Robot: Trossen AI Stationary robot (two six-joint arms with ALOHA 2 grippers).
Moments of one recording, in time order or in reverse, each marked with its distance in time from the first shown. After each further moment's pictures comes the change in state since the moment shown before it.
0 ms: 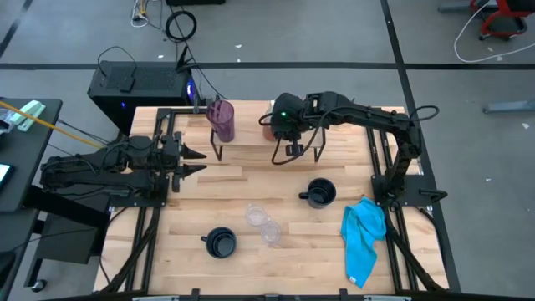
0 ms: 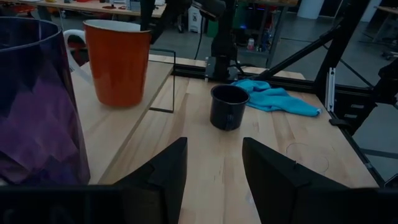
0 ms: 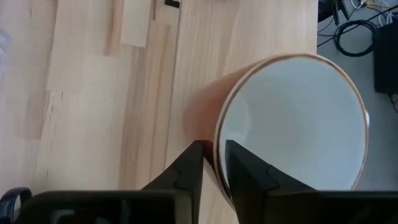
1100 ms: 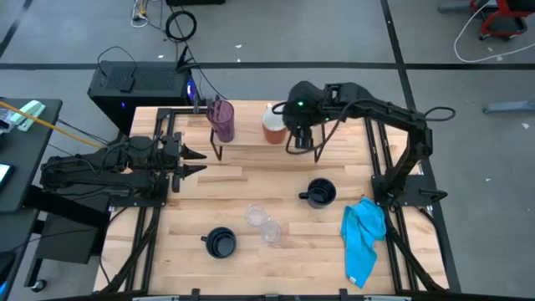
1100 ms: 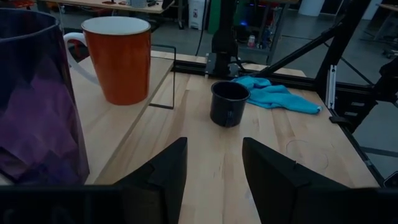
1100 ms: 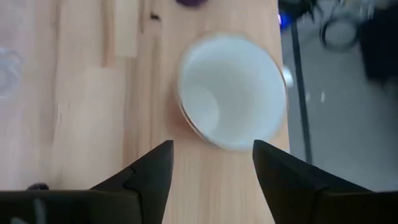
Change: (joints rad) left arm 0.000 0.000 0.000 -0.015 0.000 -0.008; right arm -0.039 -0.100 0.035 -0.081 0.000 0.084
